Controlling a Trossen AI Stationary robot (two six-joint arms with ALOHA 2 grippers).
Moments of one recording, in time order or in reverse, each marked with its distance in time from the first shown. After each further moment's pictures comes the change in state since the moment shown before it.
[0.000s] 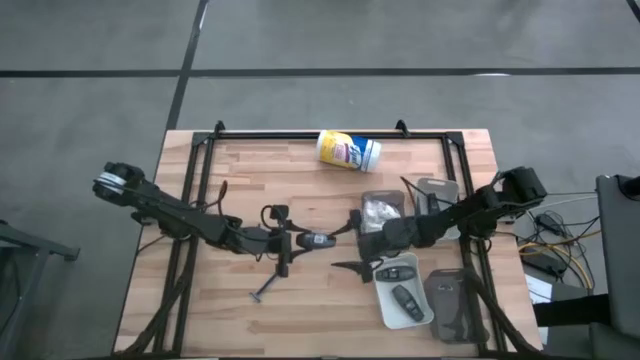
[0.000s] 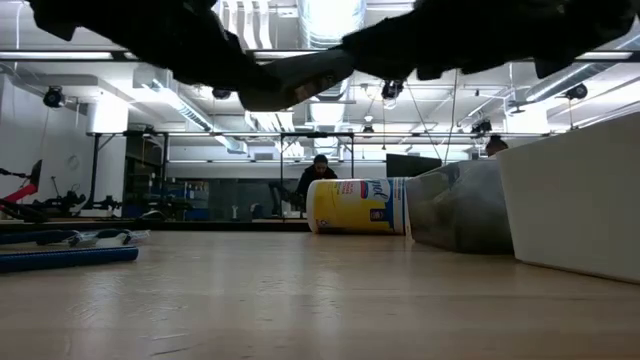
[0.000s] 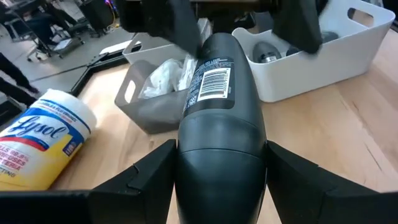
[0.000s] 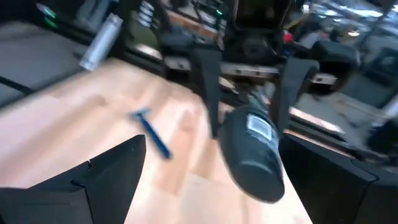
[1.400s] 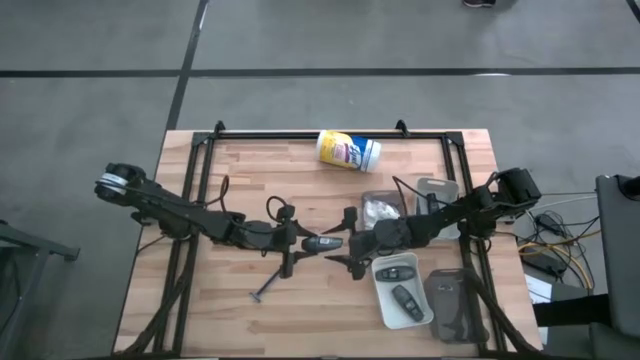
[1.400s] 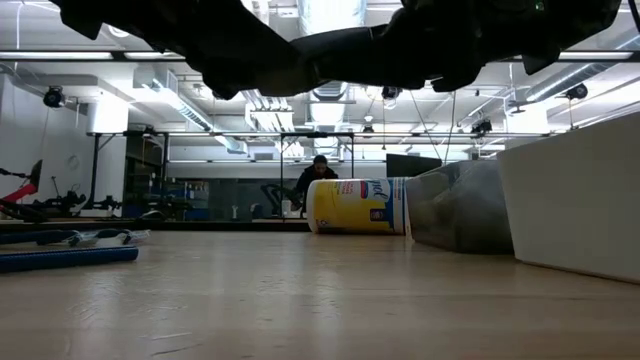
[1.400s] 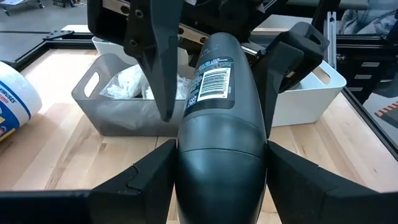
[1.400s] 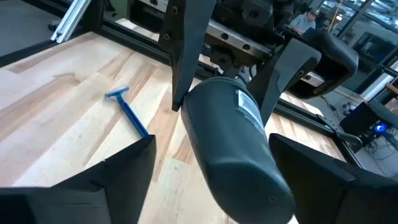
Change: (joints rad) left arm 0.048 0.022 0.051 0.012 0.169 -0.252; right arm -0.010 0.053 0.085 -0.105 0.088 -0.037
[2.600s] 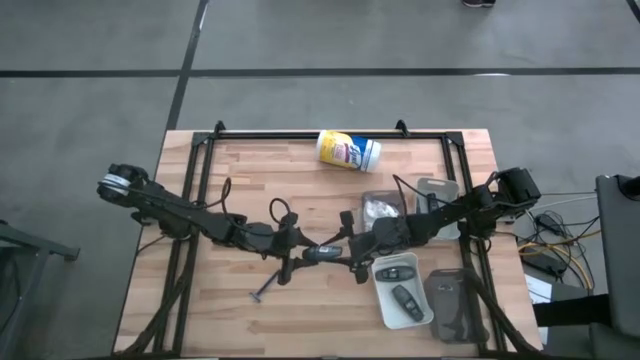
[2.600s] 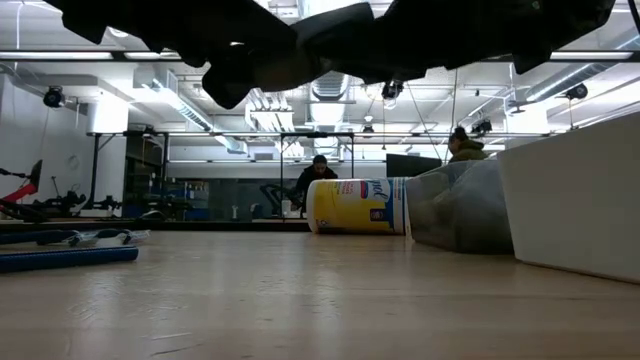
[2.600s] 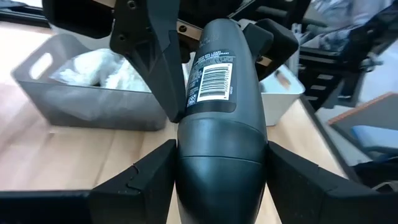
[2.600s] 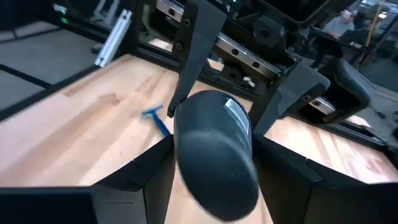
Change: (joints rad) left arm 0.002 0.027 -0.001 0.042 0.111 -0.126; right arm 0.000 0.001 0.015 0.000 -0.159 0.069
